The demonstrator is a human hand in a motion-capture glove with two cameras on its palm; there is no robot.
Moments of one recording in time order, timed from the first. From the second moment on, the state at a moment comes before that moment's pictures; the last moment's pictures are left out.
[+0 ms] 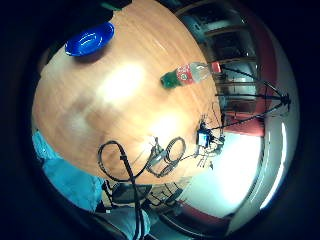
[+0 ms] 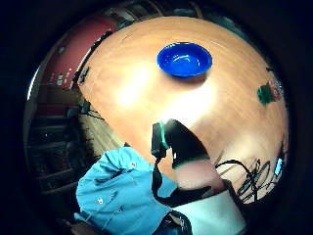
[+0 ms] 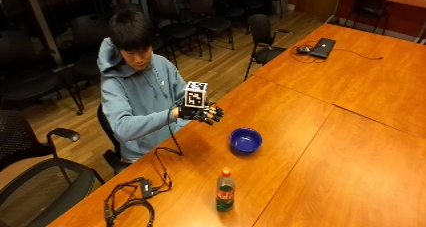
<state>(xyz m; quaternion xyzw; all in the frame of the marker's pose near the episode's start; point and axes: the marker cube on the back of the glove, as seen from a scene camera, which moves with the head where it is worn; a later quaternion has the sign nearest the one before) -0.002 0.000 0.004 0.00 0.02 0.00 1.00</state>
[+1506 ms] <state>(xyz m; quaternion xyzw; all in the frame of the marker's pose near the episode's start) 0.117 0.025 0.004 0.20 0.02 0.08 0.98</state>
